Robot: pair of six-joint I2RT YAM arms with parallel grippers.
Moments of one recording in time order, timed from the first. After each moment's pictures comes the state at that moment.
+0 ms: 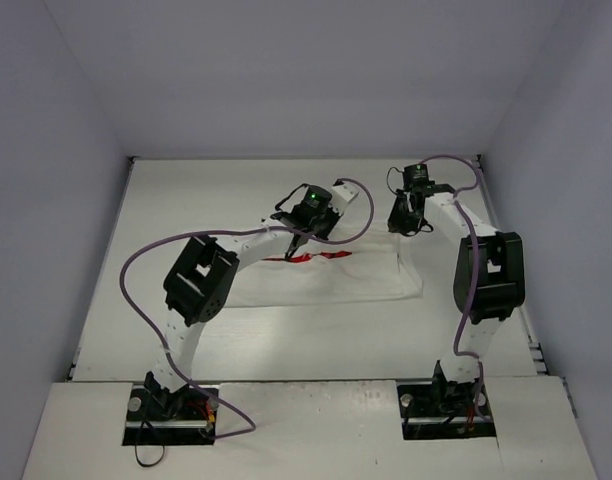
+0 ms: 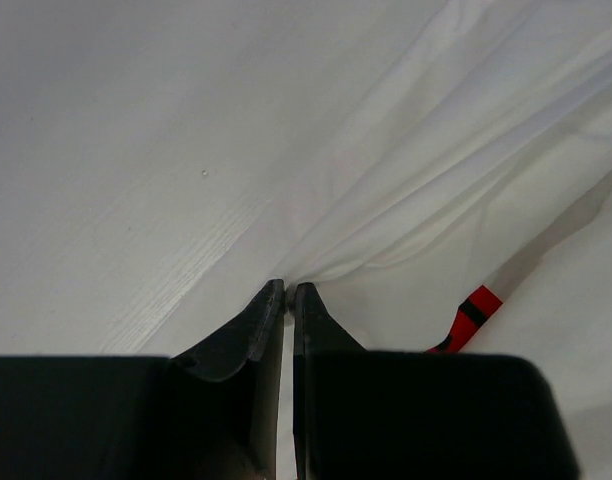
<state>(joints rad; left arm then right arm) -0.70 2.11 1.58 -0.07 -0.01 0.12 0.13 1.87 1.36 -0.55 0.01 0.48</state>
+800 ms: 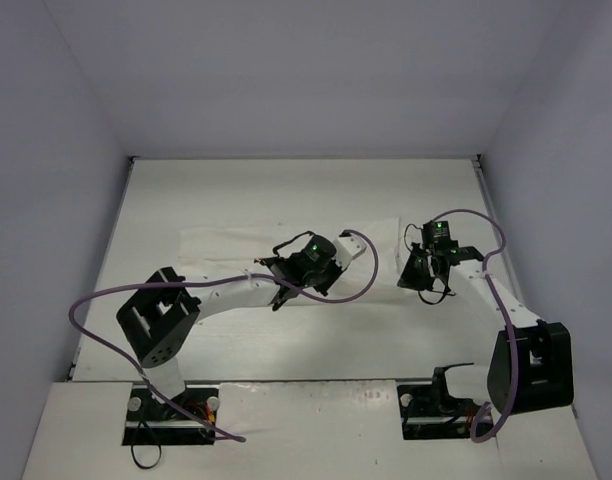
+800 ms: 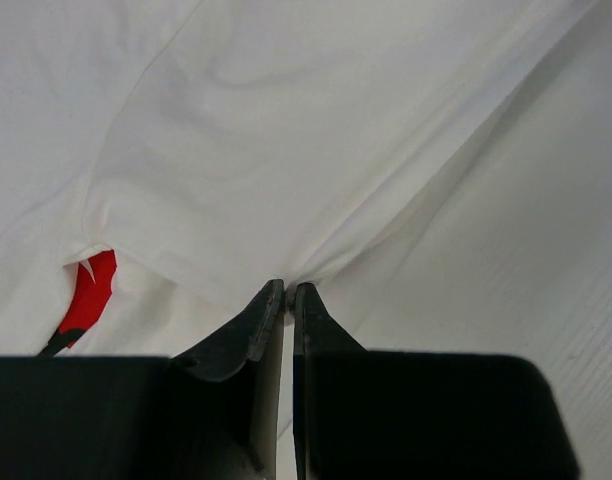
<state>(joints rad) -0.93 1.73 1.13 -0.09 -0.03 0.03 0.13 1.28 0.77 -0.56 -0.07 0.55</state>
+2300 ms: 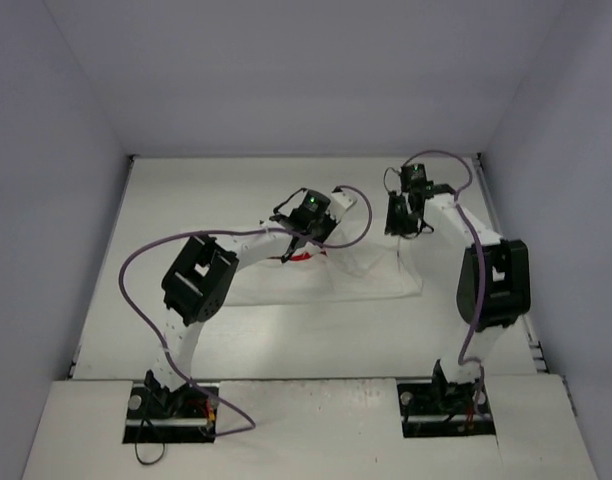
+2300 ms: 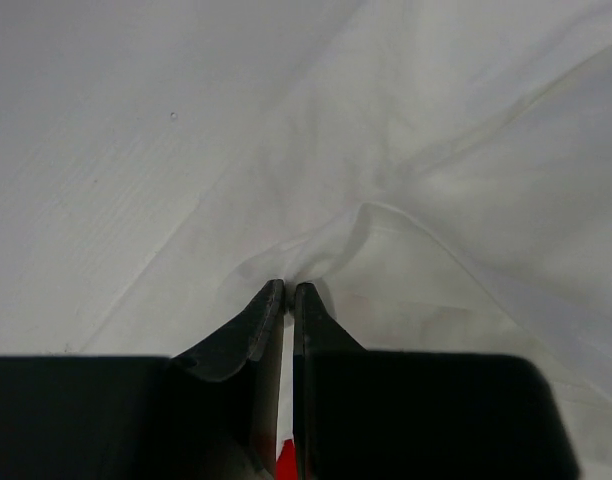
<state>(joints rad) -0.70 2.10 1.52 -0.12 0.00 0.15 0.15 1.82 1.36 -0.61 -0.05 0.36</state>
